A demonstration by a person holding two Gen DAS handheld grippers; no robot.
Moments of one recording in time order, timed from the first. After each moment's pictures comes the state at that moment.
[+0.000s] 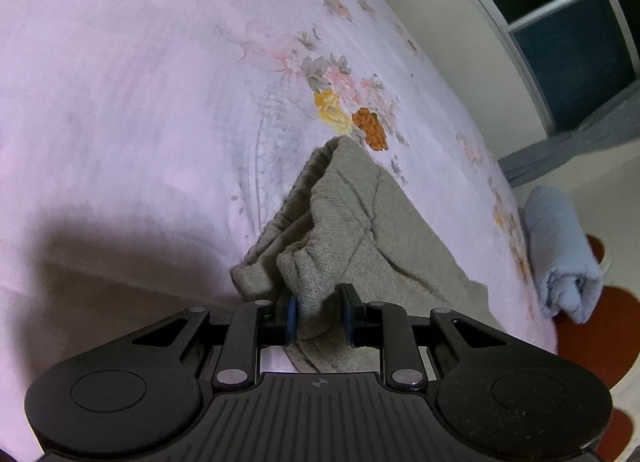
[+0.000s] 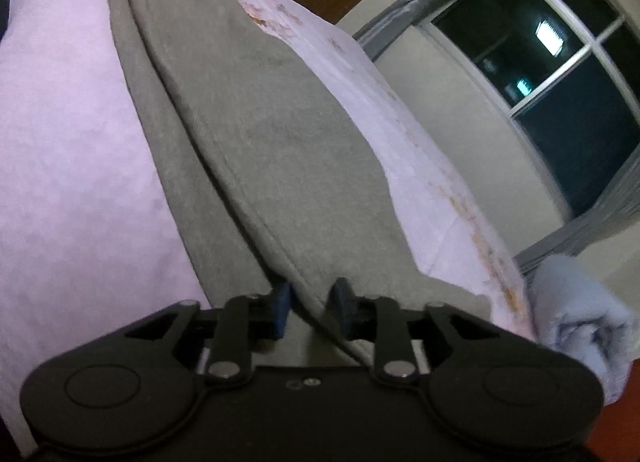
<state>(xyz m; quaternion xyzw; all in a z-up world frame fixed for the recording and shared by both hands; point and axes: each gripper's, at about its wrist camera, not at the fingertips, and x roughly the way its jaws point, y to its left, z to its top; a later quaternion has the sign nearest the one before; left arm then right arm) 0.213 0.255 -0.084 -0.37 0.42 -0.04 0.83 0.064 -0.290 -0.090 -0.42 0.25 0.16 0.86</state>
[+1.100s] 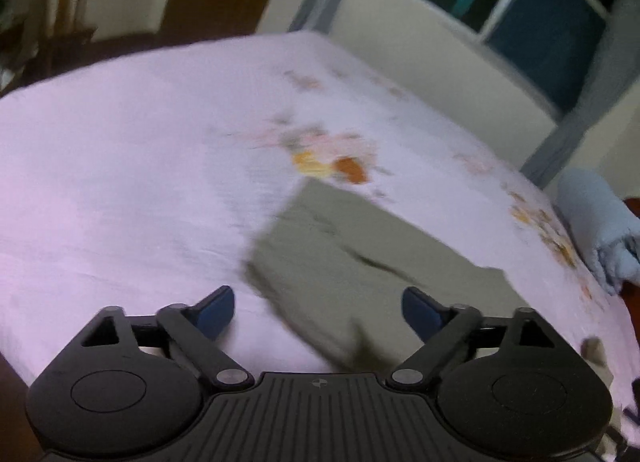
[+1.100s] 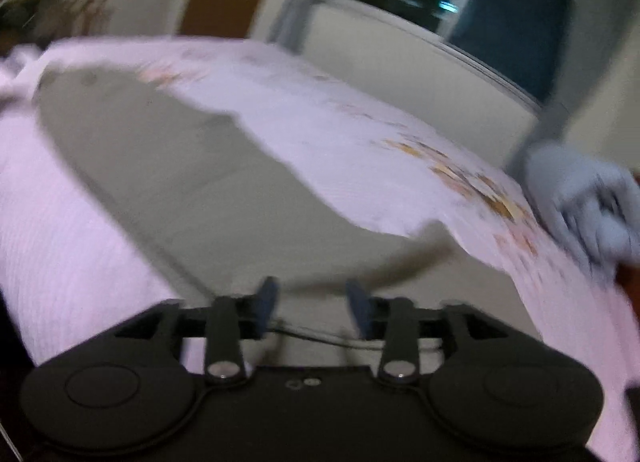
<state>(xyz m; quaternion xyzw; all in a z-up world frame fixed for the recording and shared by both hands) 0.130 0.175 -0.027 -0.22 0.32 0.03 0.92 0.030 -0.364 -0.014 -0.18 0.27 0.08 0.94</state>
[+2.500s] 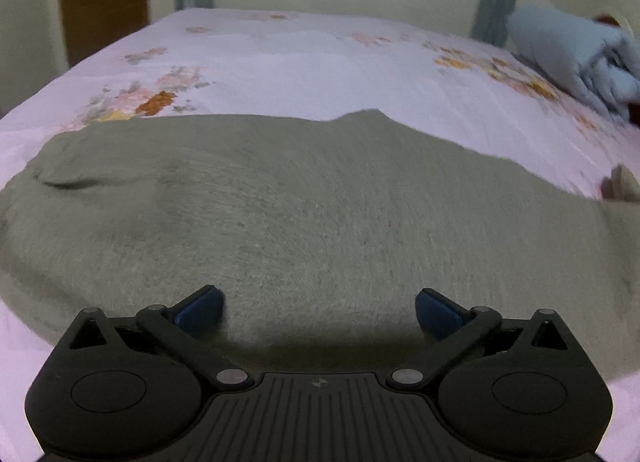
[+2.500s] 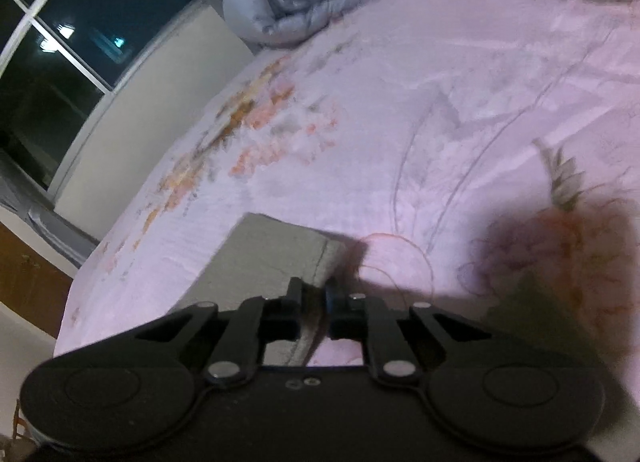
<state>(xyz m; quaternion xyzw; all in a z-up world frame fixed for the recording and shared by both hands) 0.192 -0.068 -0.078 -0.01 0.40 -0.03 0.92 0.136 -0.659 -0.068 0.37 0.27 -0.12 0.88</state>
